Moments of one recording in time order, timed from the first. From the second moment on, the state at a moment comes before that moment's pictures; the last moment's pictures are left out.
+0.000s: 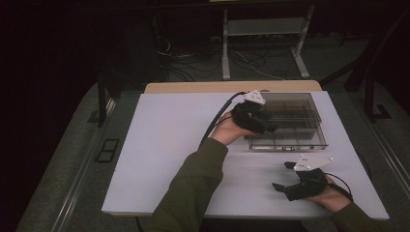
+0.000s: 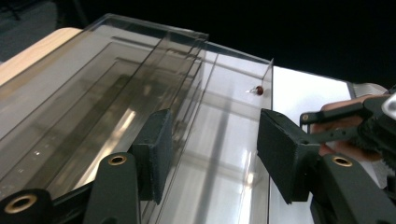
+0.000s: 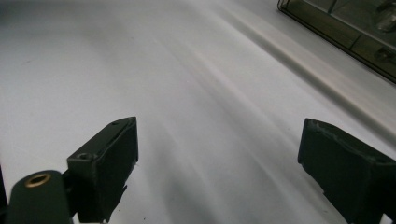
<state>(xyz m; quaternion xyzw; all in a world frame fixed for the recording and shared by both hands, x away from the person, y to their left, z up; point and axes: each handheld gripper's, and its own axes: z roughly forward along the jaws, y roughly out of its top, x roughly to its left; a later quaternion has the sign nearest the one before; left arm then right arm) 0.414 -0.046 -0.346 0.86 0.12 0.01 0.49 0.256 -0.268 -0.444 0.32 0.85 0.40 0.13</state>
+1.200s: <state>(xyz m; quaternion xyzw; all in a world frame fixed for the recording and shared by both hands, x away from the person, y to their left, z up) 0.402 0.071 -0.406 0.87 0.23 0.06 0.44 0.257 -0.267 -0.447 0.32 0.85 0.39 0.13</state>
